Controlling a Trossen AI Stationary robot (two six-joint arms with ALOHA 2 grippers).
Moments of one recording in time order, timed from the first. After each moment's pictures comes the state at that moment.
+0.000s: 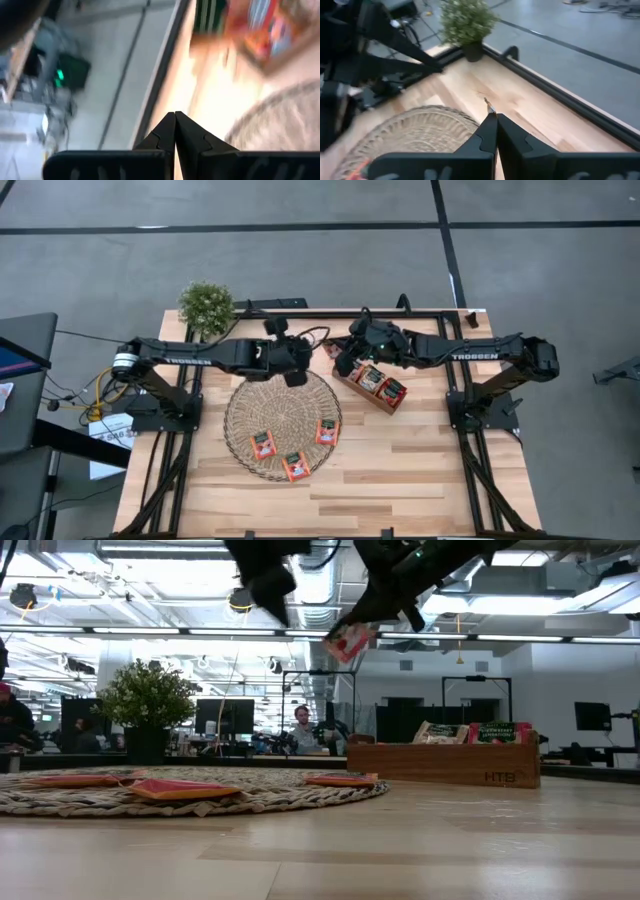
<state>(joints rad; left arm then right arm) 0.04 1.57 1.41 -0.74 -0.76 0.11 -0.16 1.43 1.06 -0.08 0.28 0.31</state>
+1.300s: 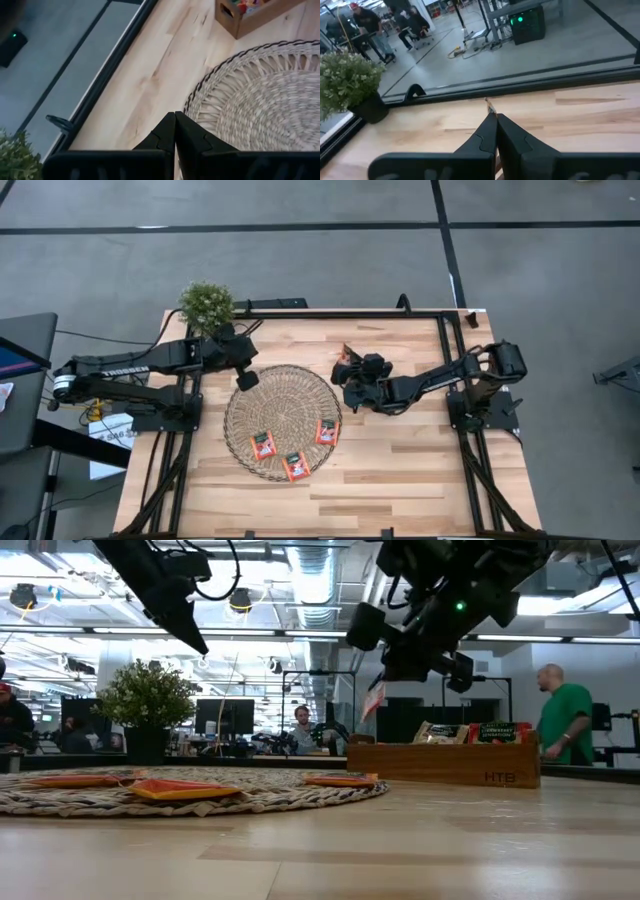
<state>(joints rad) 0.24 0.96 0.81 -0.60 -0.37 0.02 0.09 1.71 0.90 0.06 1.18 1.06</state>
